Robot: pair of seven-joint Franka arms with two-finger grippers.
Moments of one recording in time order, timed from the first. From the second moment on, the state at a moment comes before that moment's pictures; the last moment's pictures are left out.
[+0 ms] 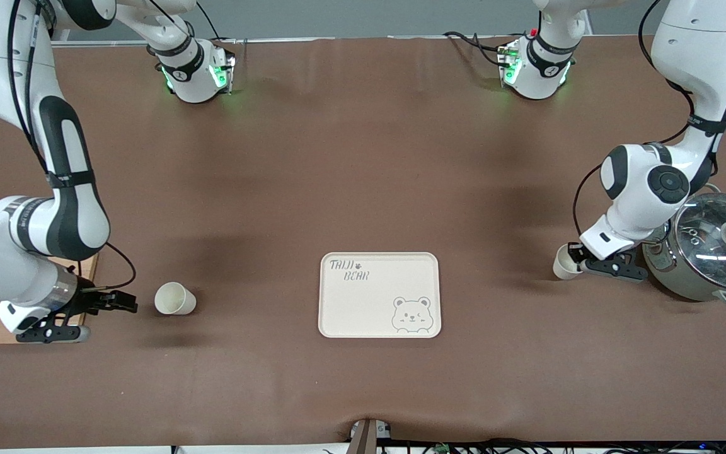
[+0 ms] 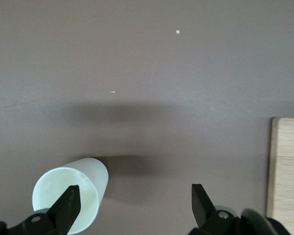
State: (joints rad) left arm 0.09 0.40 -0.11 -2.13 0.13 2.71 0.12; right arm 0.01 0.63 -0.09 -1.51 0.16 2.21 -0.19
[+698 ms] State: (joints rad) left arm -0.23 0.55 -0.12 -1.77 0.13 2.42 -0.43; right arm 0.05 0.66 -0.09 -1.52 0.16 2.27 -0.19
